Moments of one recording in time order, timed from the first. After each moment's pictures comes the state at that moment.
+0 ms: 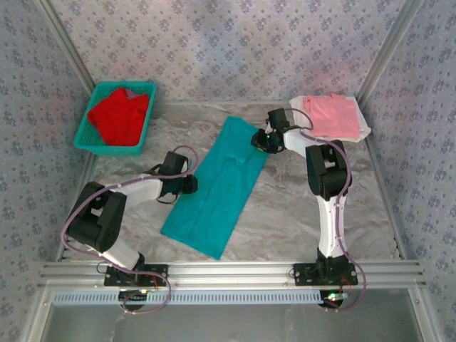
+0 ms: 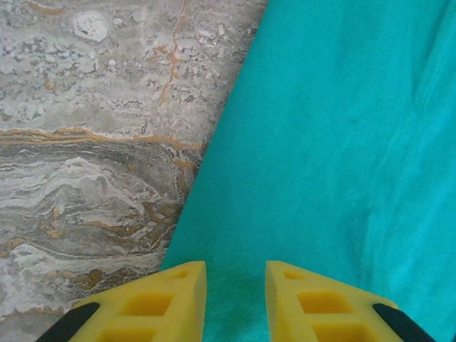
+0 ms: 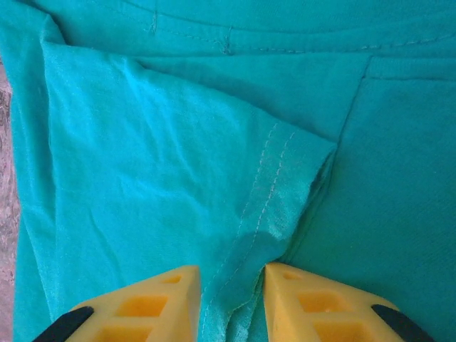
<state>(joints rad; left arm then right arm) -0.44 1.57 0.76 -0.20 0.10 -0.42 0.27 2.21 1.58 -0.31 -0.32 0.62</state>
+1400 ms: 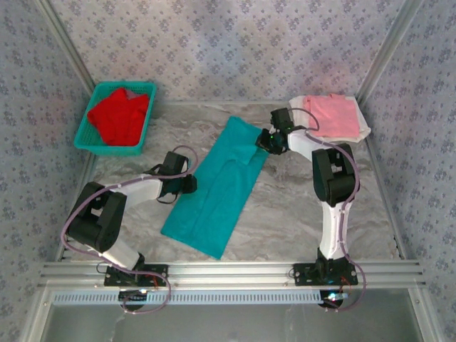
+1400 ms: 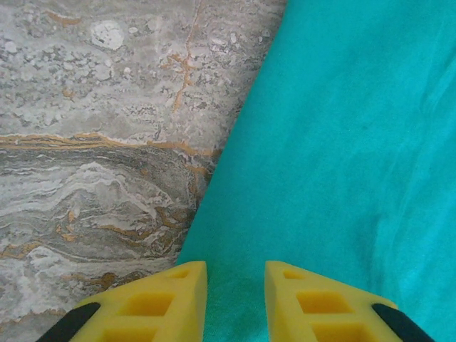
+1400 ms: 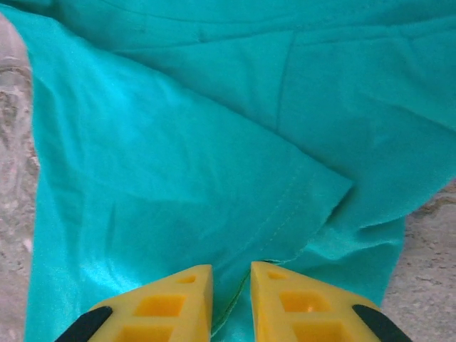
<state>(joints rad) -0.44 1.57 0.76 -0.20 0.08 -0.42 0.27 2.09 1.49 -0.36 -0.25 0.65</state>
